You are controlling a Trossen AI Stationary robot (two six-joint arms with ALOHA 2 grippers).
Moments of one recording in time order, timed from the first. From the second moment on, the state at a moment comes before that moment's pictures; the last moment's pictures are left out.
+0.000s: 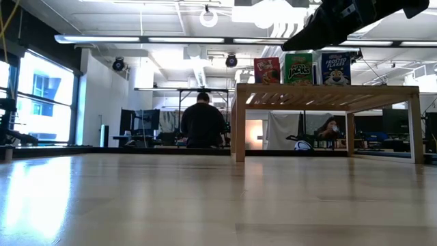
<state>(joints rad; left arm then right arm) -1.03 1.69 1.37 -1.24 0.03 -1.33 0.17 1.06 0.62 0.03 0.28 -0.13</state>
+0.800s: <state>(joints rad) -0.80 1.67 1.37 -1.25 -0.11 -0.86 0.17 1.05 0.62 0.03 0.28 -0.10</state>
